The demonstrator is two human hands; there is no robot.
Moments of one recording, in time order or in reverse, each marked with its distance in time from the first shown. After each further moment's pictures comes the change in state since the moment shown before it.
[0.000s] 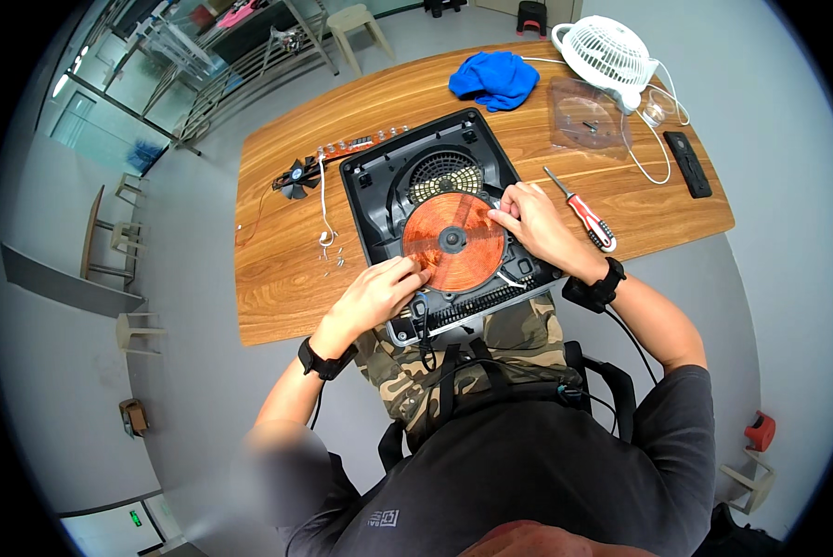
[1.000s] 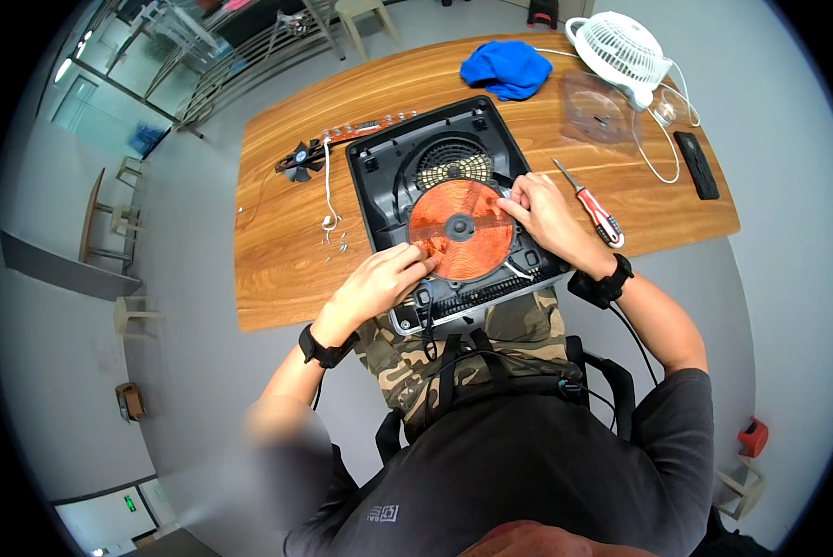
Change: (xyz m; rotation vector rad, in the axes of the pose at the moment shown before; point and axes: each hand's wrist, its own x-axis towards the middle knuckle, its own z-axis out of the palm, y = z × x) left_hand -0.003 0.001 -0.002 -0.016 0.002 -0.010; right_hand 0.004 0.005 0.007 -0.026 0.054 -0.056
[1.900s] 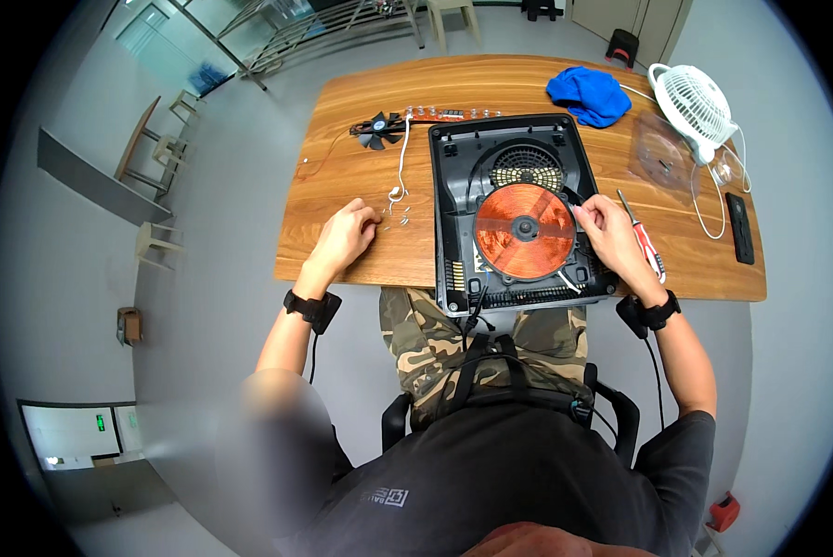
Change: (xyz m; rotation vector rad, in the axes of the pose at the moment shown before) left_hand -0.113 -0.067 -0.052 0.138 0.042 -0.801; right_hand -0.001 -0.002 -0.013 0.104 -0.024 0.120
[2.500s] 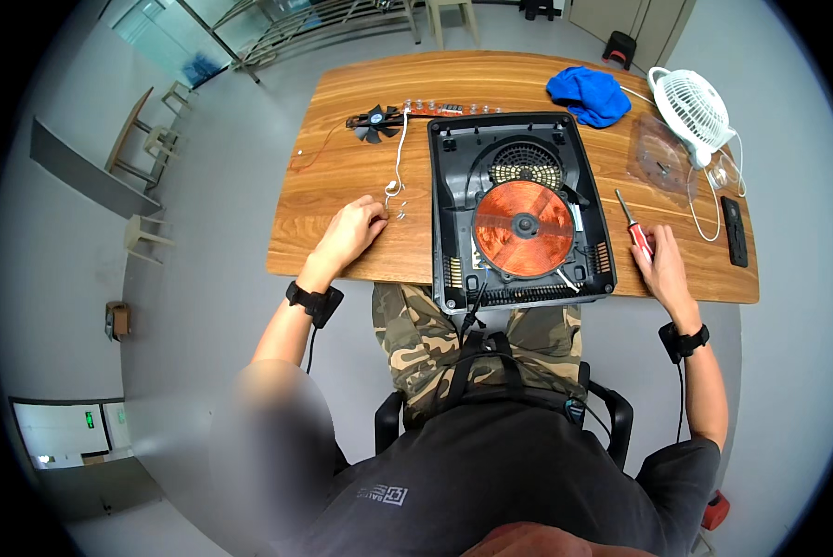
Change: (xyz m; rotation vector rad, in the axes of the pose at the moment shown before) left_hand 0.005 0.010 0.010 -0.041 -0.032 0.040; right_hand -0.062 0.062 -0.079 -0.443 0.014 -0.029
